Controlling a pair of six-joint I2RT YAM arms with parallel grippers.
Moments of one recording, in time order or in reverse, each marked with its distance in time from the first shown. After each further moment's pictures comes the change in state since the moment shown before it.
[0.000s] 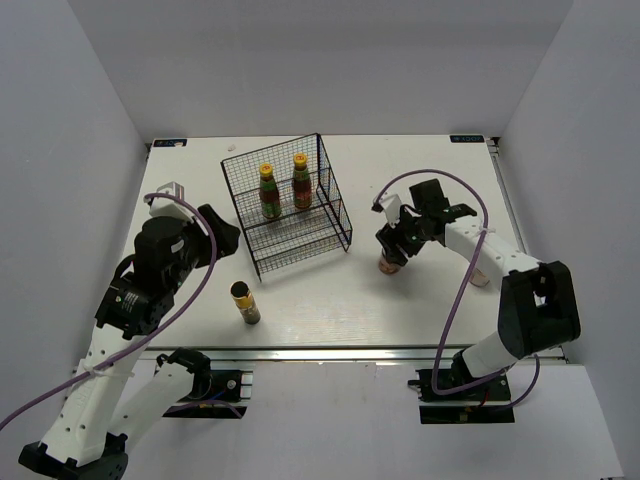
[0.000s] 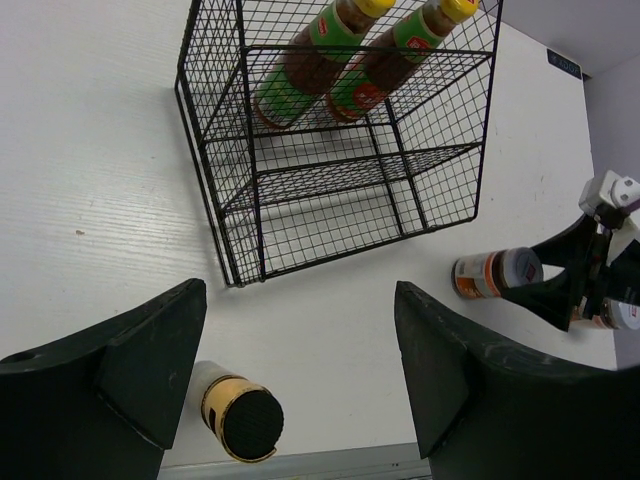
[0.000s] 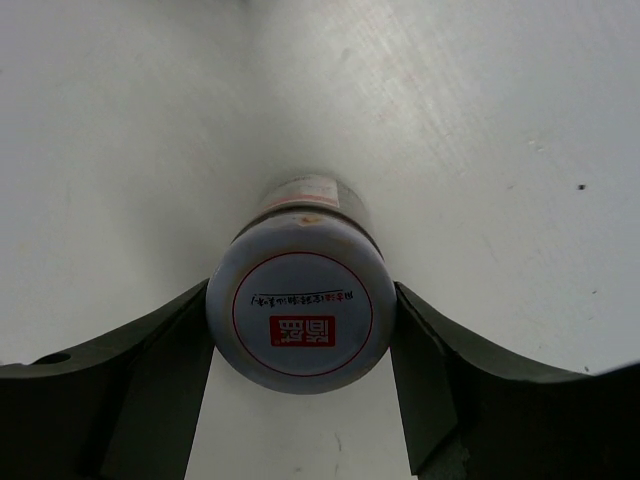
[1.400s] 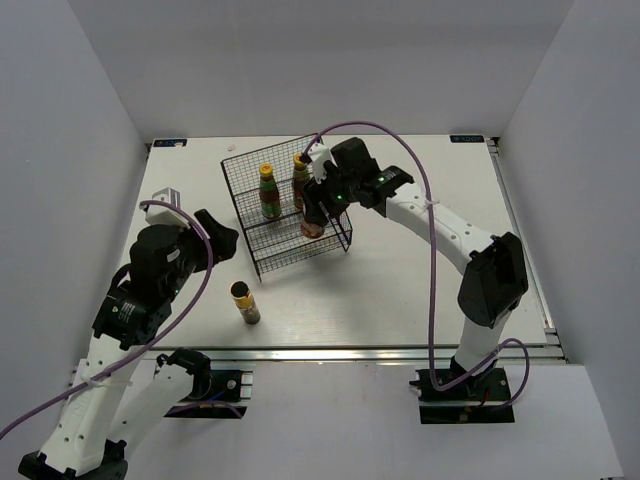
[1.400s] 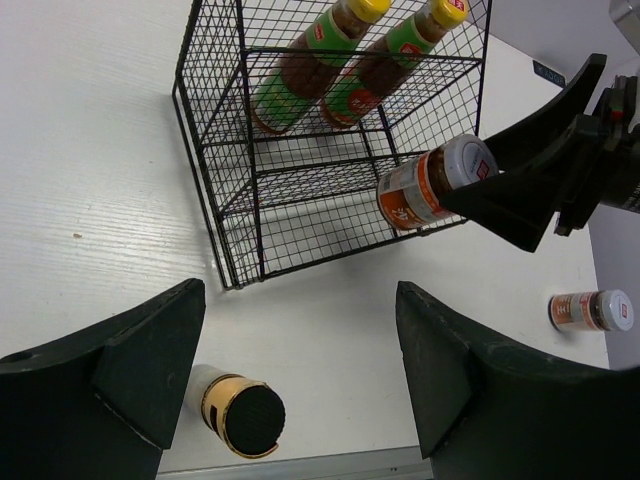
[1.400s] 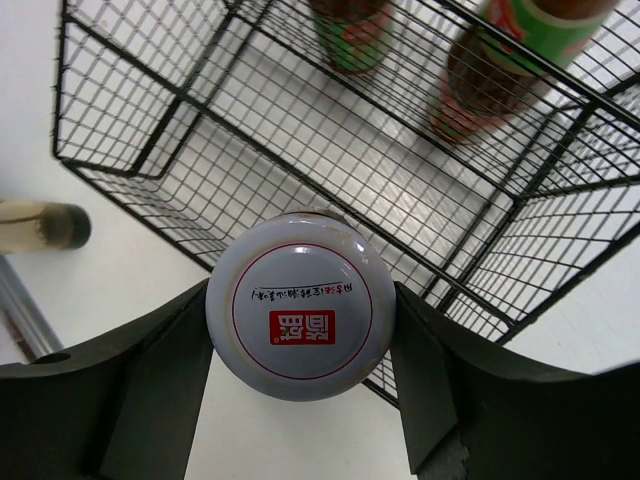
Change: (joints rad) left arm 0.000 -0.055 -0.037 0.015 -0.001 -0.005; right arm 0.359 0.285 0.621 -0.015 0.024 0.405
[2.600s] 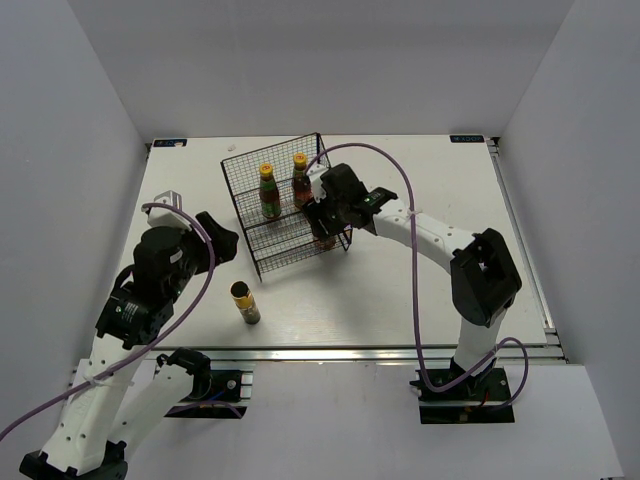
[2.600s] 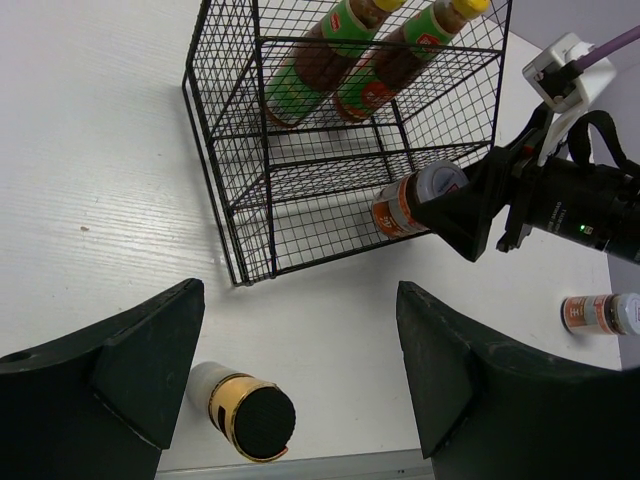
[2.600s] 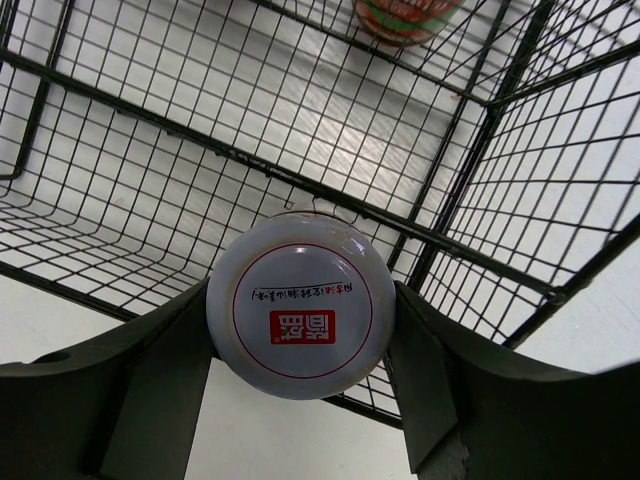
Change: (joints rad) left arm 0.000 -0.004 -0.033 0.009 -0.014 -0.002; right arm 0.049 0.033 -0.174 0.129 0.288 0.077
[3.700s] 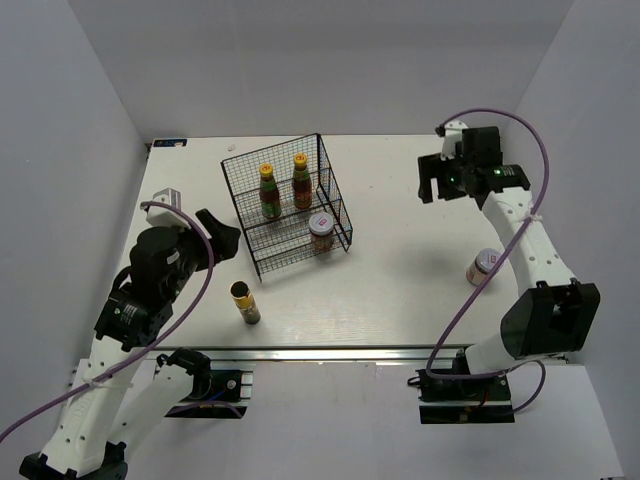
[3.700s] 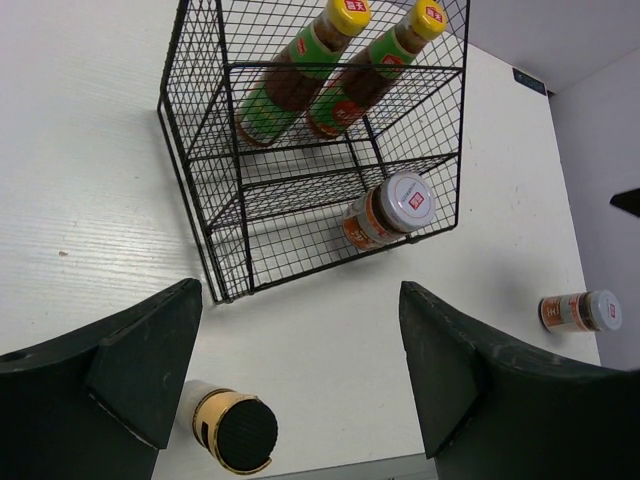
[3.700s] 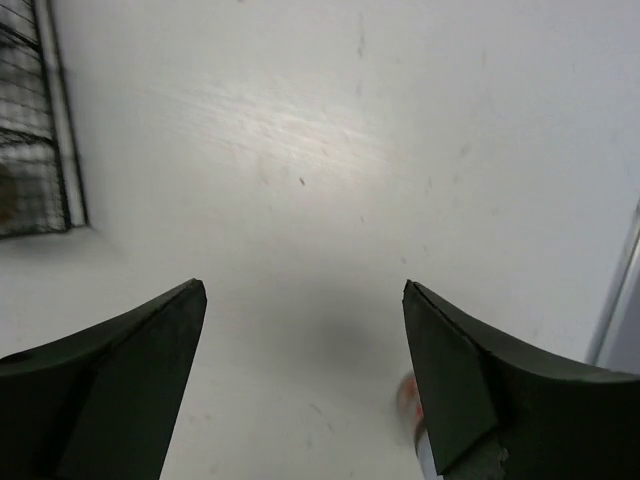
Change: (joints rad) left arm 0.000 -0.013 0.000 0.045 0.024 0.009; right arm -0.600 -0.337 -0.024 -0.247 -0.123 -0.074
